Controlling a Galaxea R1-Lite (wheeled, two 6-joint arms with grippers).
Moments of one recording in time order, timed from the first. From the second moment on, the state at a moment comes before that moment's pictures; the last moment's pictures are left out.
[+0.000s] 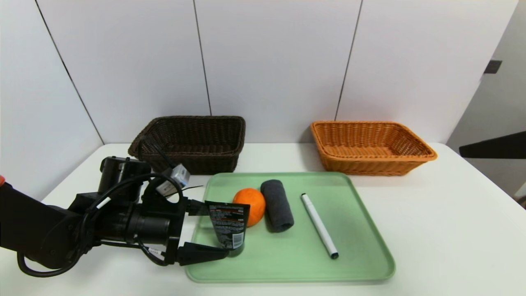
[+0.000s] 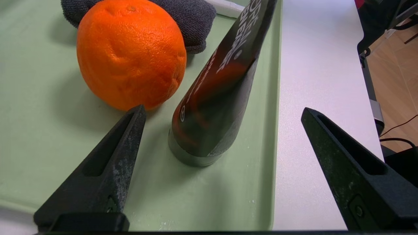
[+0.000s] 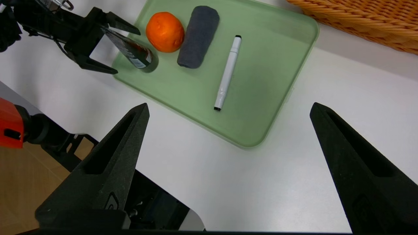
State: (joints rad) left arm -0.28 1.78 -0.59 -0.58 -1.06 0.35; right arm 0.24 1.27 -1.52 0.89 0.37 0.01
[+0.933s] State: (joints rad) left arm -0.34 1.82 -0.63 -0.65 -1.06 0.31; right arm 0.24 1.26 -1.51 0.89 0.37 0.01
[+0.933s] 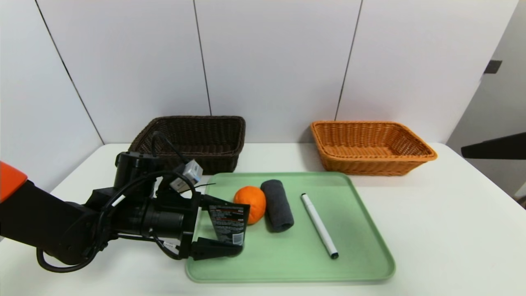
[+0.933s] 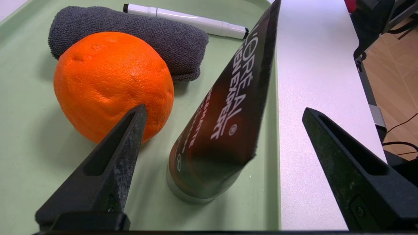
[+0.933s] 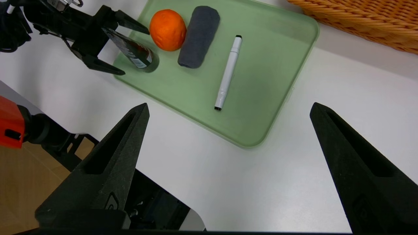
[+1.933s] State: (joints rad) left arm -0.36 1.77 -0.59 -0.66 -1.07 0.32; right arm 0.24 1.24 -1.49 0.89 0.37 0.01
